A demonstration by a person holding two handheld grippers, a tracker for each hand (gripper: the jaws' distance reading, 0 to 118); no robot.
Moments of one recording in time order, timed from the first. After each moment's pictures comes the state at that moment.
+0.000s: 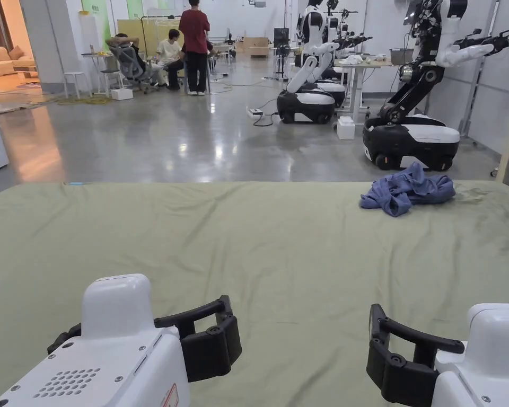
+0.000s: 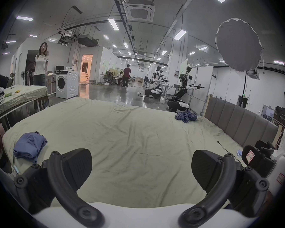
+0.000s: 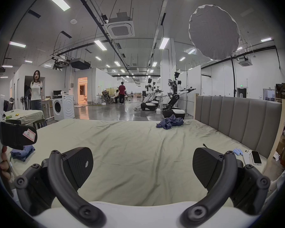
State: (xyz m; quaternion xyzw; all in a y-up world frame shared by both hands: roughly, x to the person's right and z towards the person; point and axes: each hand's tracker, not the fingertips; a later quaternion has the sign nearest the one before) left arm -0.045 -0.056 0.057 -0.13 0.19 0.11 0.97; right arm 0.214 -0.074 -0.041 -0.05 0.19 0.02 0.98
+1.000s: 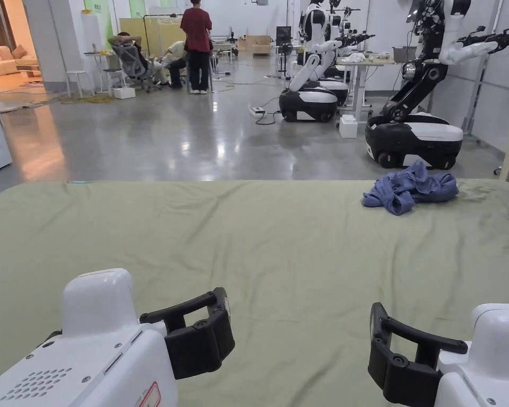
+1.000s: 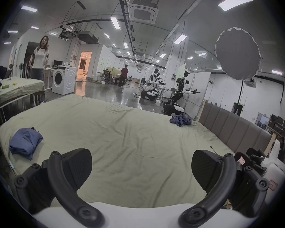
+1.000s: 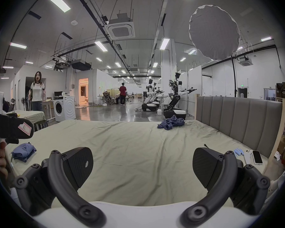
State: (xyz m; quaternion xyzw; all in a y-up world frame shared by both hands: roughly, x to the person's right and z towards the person) left arm -0.052 -0.048 0.069 -0.11 0.18 0.13 0.97; right arm 0.214 -0.074 -0.039 -0.05 0.19 0.02 0.98
